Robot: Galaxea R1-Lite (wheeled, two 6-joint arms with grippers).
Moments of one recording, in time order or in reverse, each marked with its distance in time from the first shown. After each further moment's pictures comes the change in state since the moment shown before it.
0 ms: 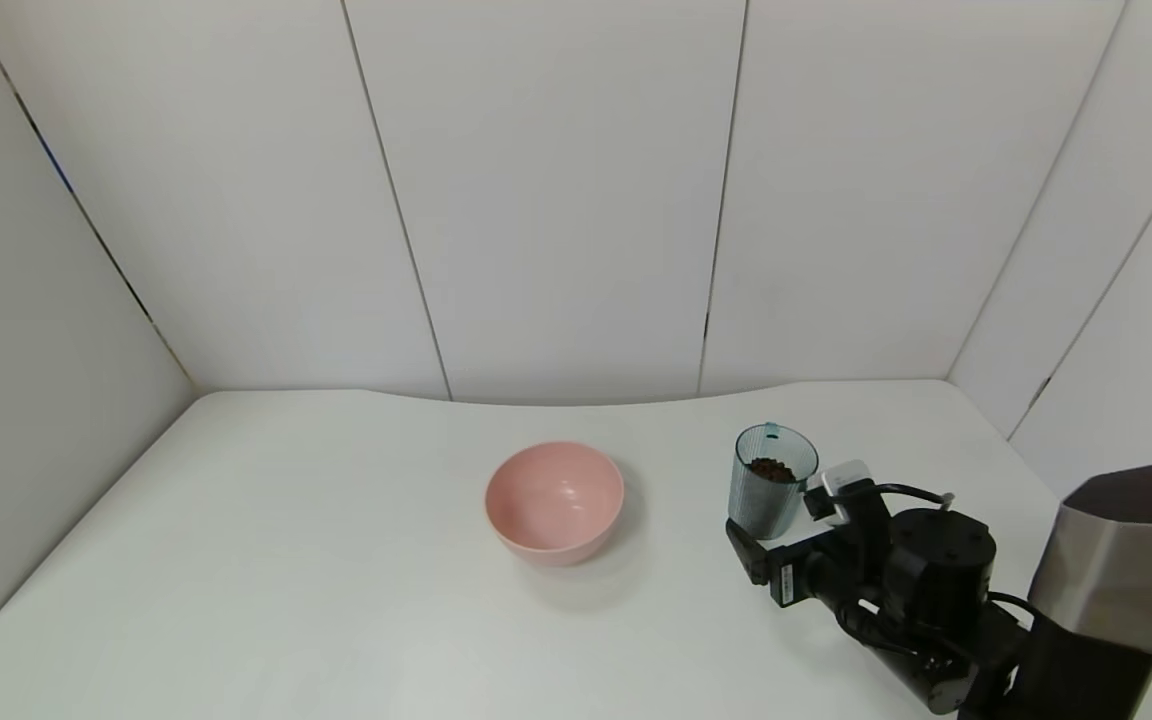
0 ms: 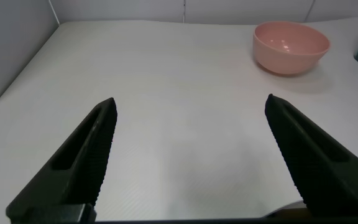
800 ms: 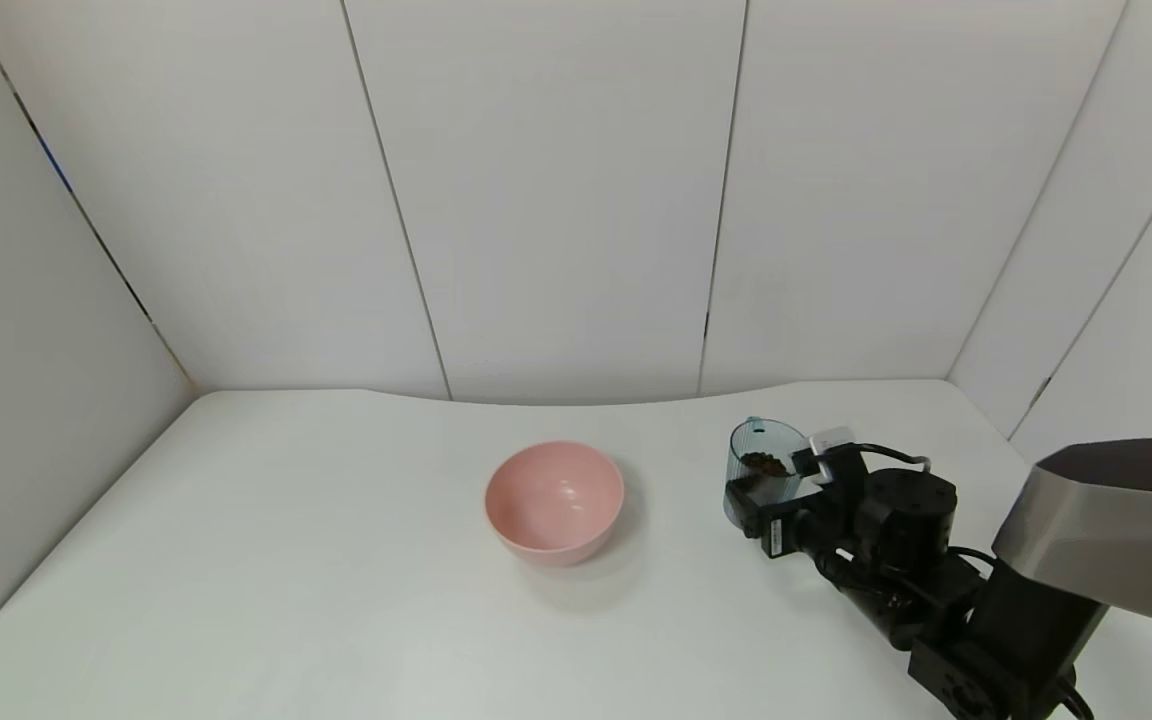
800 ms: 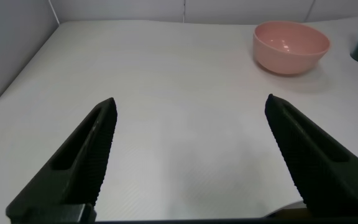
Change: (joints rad) left arm 0.000 0.000 0.000 0.000 0.000 0.000; right arm -0.069 0.063 -0.190 0.093 0.002 -0.013
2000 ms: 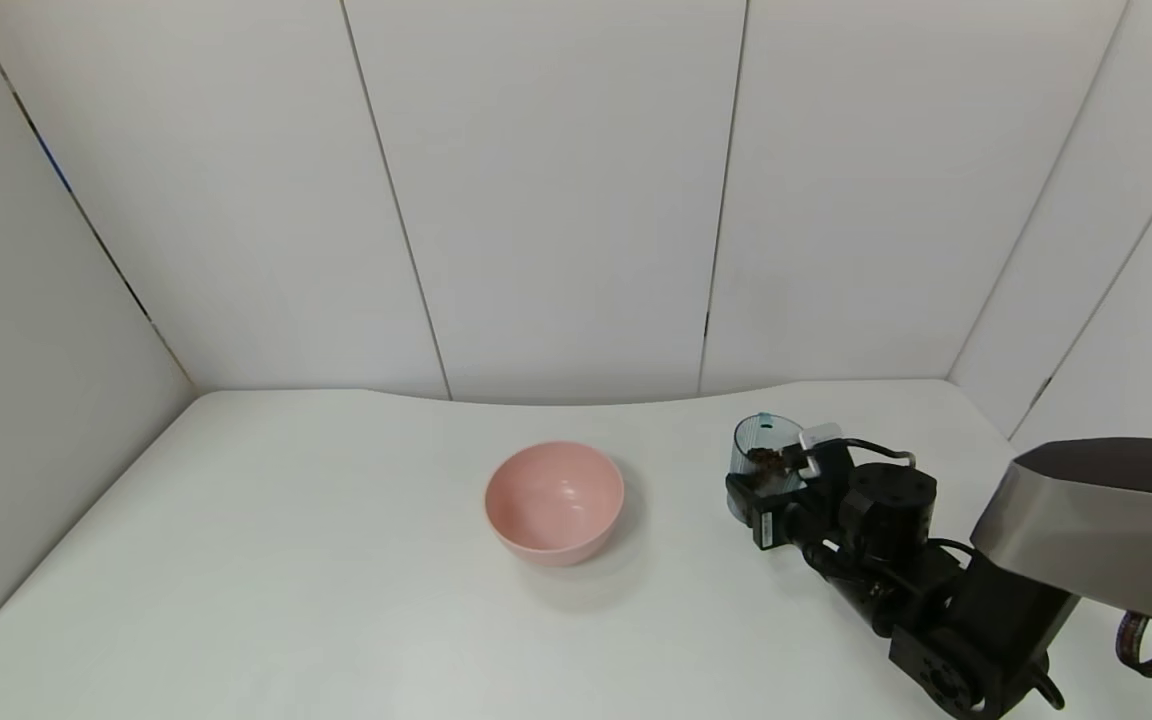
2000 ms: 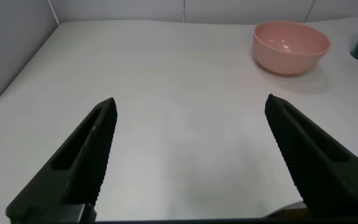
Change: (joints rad) left arm 0.000 0.000 0.000 0.000 0.000 0.000; right arm -0.006 0.042 -0.068 0.024 -0.002 0.000
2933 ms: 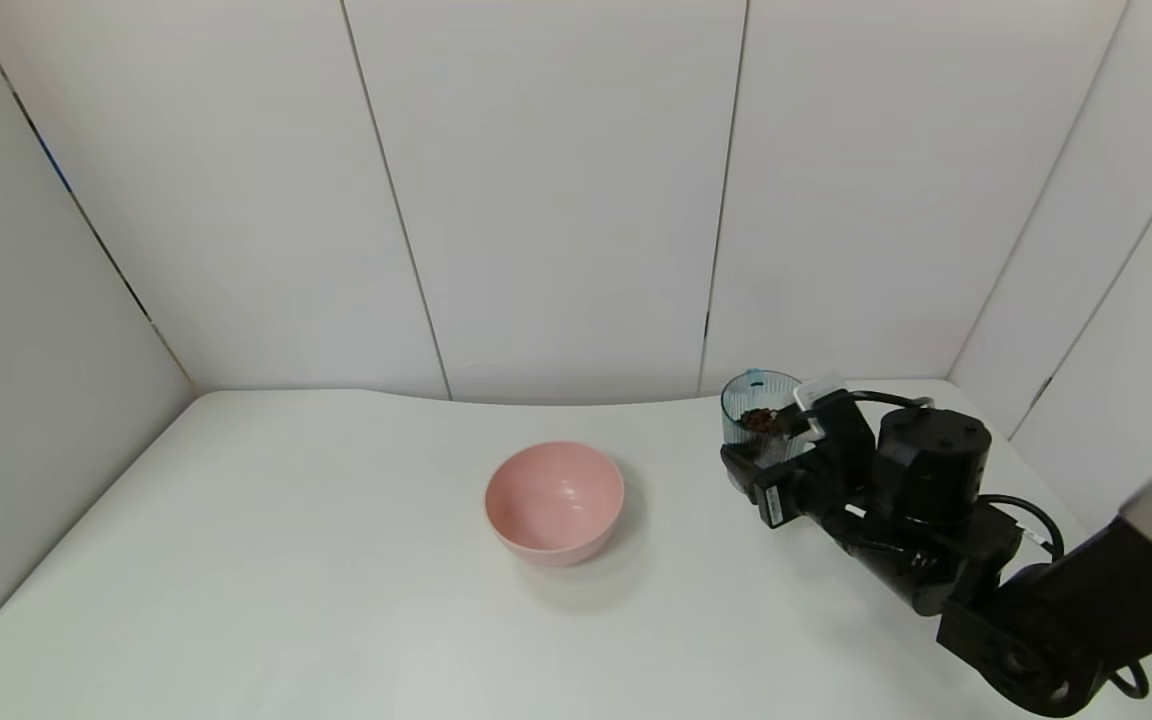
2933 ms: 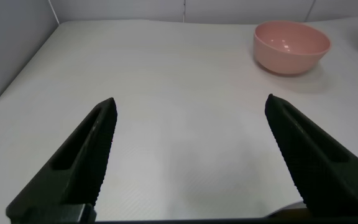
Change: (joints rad) left arm 0.000 0.000 0.000 0.000 0.000 0.000; right arm 0.067 -0.274 -0.002 0.253 -0.001 -0.169
